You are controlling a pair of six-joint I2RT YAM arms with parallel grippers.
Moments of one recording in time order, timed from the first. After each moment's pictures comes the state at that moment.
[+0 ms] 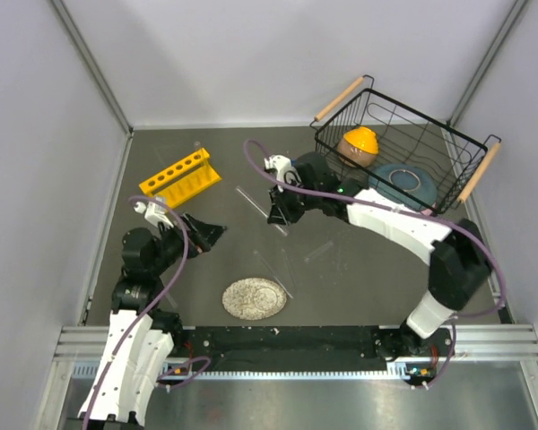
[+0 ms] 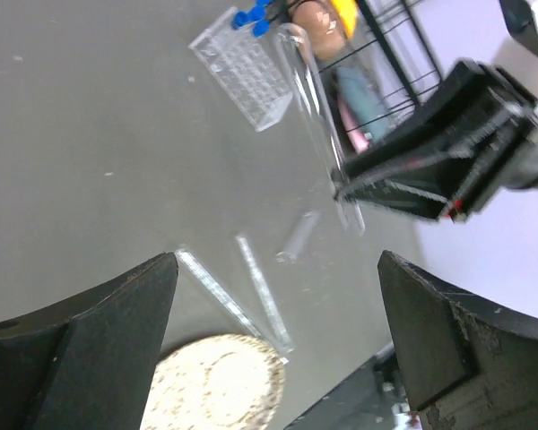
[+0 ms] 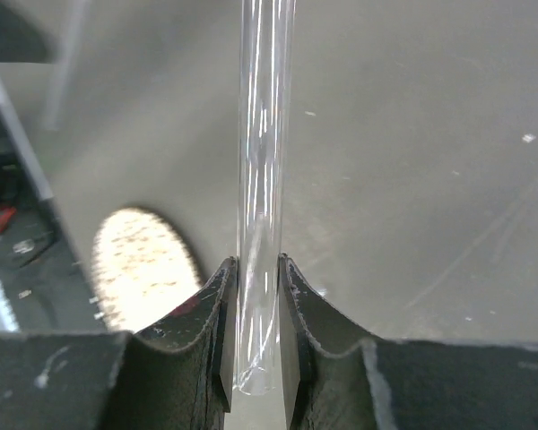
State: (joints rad) left arm -0.05 0.49 0.48 -0.26 0.48 -0.66; right arm 0.76 1.69 1.33 -0.38 -0.36 0.05
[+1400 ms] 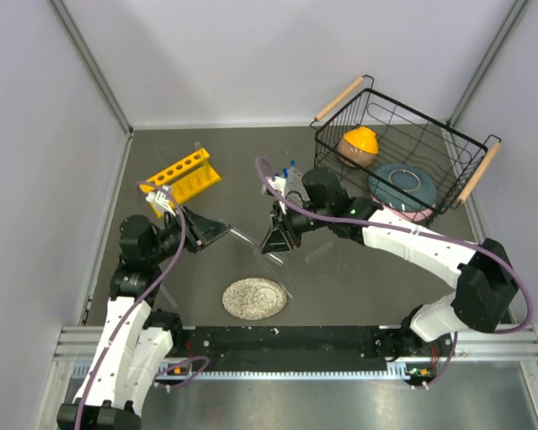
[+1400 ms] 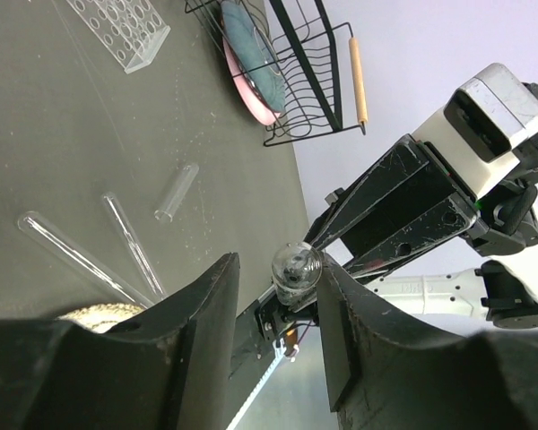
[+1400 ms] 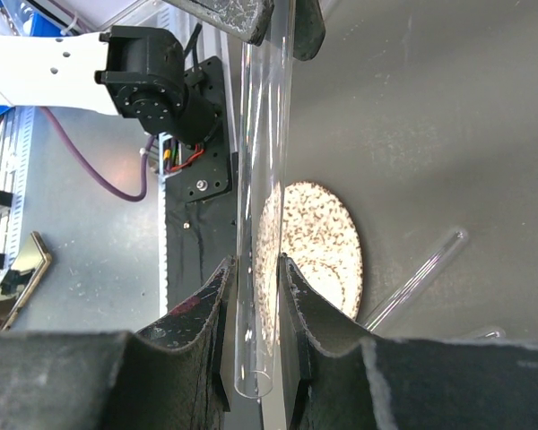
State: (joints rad) left arm -0.06 0.61 0.53 -0.10 0.77 -1.01; right arm 0.83 1.45 1.13 -0.21 -0.76 0.11
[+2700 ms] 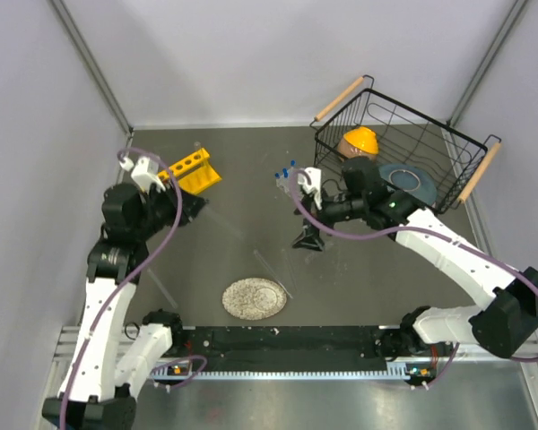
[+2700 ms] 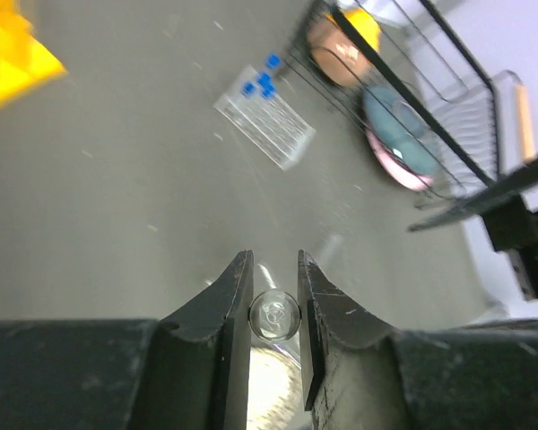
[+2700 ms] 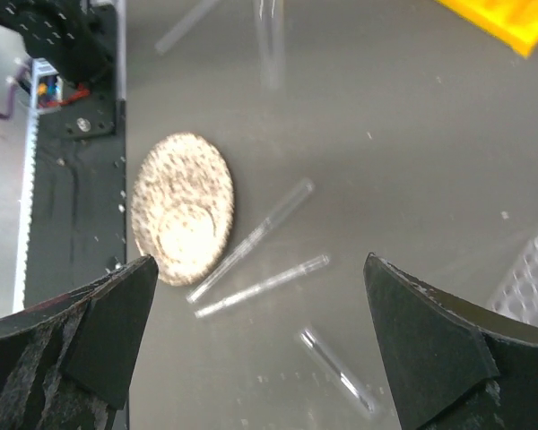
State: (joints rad) left arm -0.08 0.75 0.92 -0.50 0.46 -0.55; right arm 0.69 1.28 1.12 -0.44 -0.73 -0.33
